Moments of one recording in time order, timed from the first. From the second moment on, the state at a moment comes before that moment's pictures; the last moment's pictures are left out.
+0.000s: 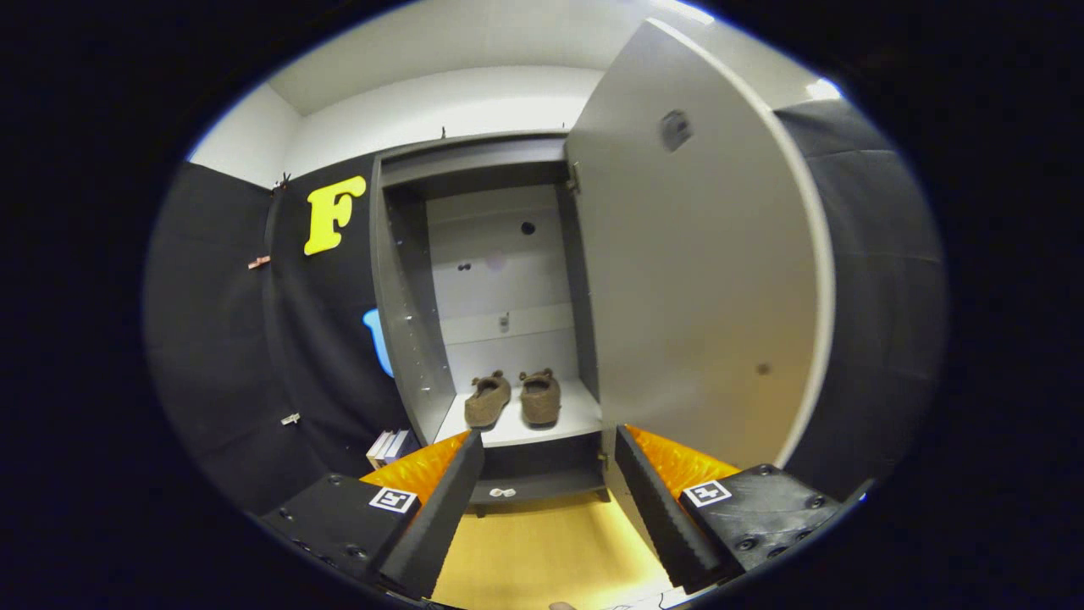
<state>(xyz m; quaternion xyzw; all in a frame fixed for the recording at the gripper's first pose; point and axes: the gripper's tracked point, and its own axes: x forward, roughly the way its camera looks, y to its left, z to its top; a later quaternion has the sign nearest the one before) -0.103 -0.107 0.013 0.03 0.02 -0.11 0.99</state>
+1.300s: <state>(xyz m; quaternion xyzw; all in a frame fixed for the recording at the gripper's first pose) -0.131 -0.210 -0.002 0.01 0.04 -0.07 1.00</state>
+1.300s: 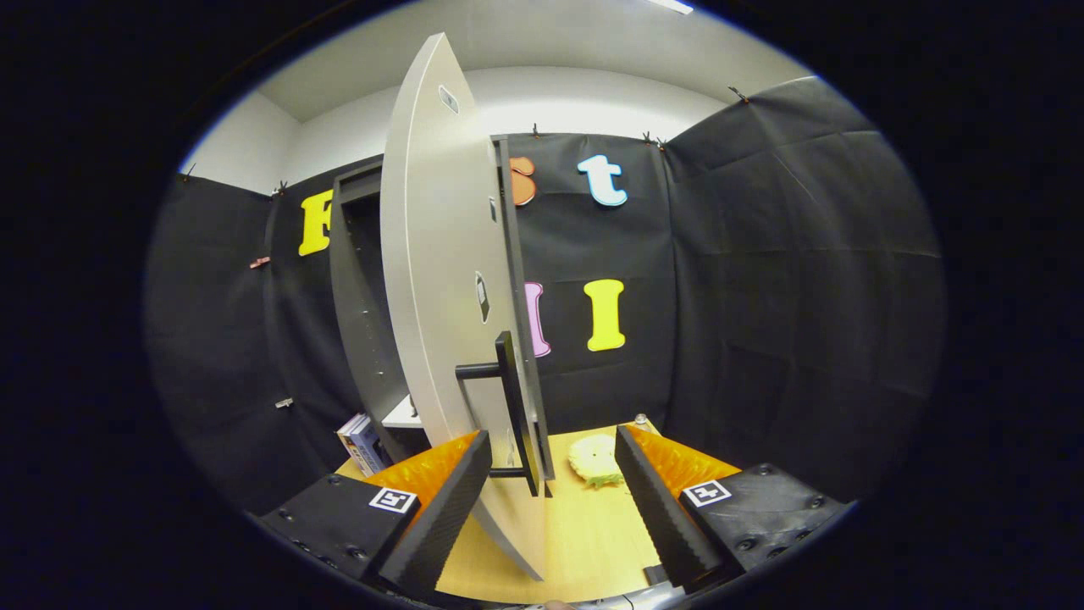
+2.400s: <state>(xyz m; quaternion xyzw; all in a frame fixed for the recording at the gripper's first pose) -0.036 -0.006 -0.023 0.02 0.03 0.01 1.00</state>
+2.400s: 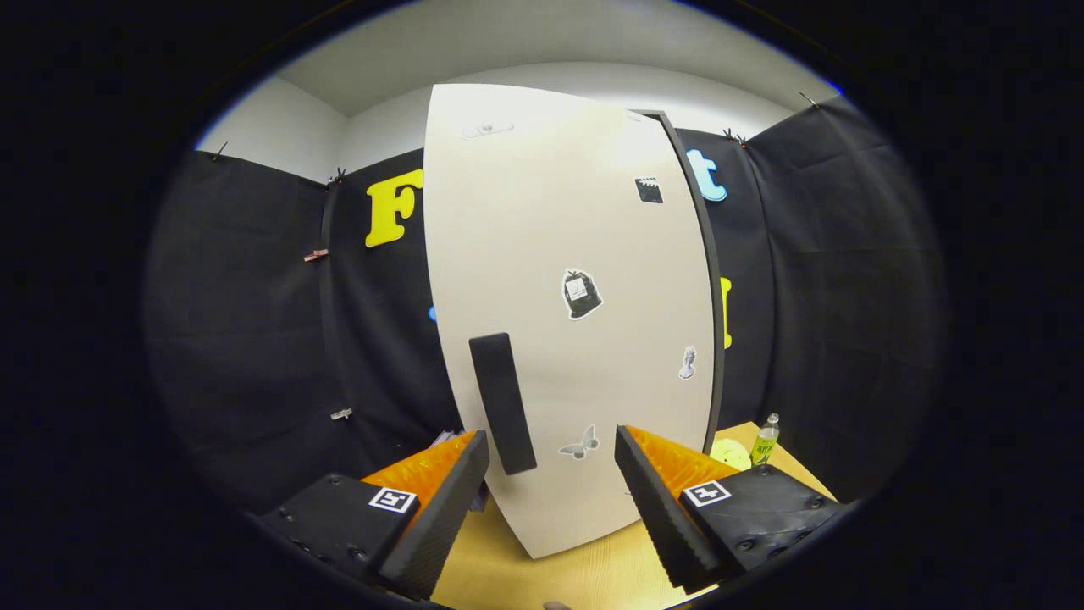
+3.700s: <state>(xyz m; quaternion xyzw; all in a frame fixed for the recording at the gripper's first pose) -0.019 -0.015 -0.024 0.01 0.01 -0.02 1.00</state>
